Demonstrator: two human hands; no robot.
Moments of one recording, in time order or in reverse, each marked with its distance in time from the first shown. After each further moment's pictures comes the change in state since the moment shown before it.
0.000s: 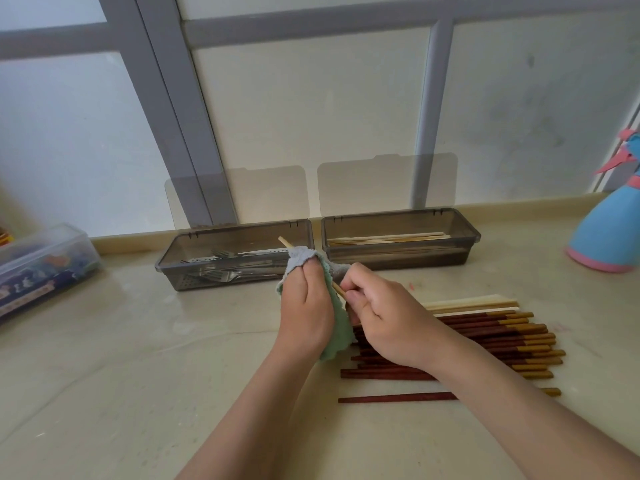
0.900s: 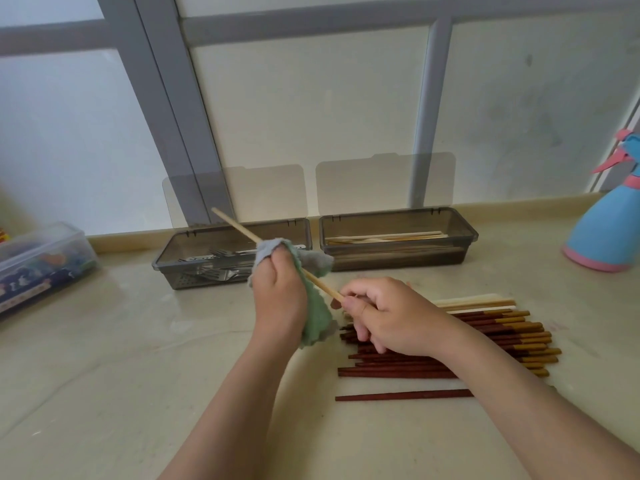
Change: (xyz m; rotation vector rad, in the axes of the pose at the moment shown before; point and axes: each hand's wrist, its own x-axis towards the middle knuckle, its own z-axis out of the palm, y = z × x) left_hand 0.016 0.002 -0.015 -0.094 0.153 -0.105; right_hand 0.002 -0.001 -0.011 0.024 -0.164 0.179
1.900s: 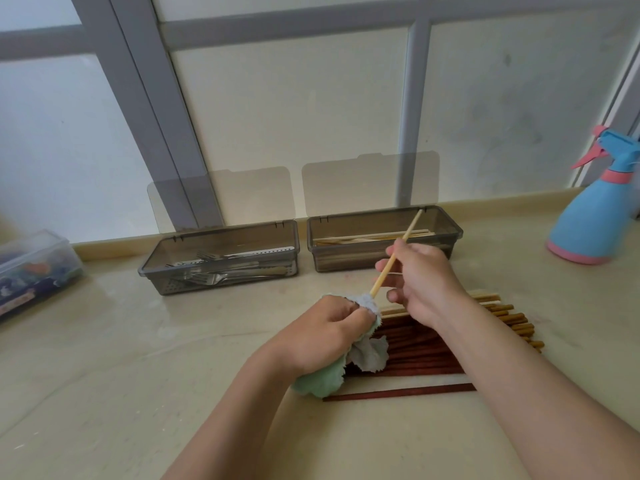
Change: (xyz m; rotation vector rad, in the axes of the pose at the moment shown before) left_hand -0.033 0.012 0.007 0.429 -0.965 -0.017; right_hand 0.021 0.025 -0.032 0.890 0.620 0.428
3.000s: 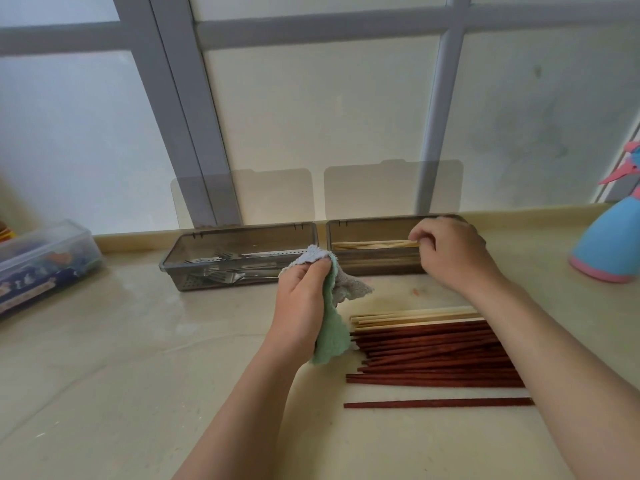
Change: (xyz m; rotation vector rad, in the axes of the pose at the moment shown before) left_hand 0.004 -0.008 -0.025 -0.596 0.654 -0.062; right_hand 0.033 -0.028 -0.013 -1.167 0.076 -0.717
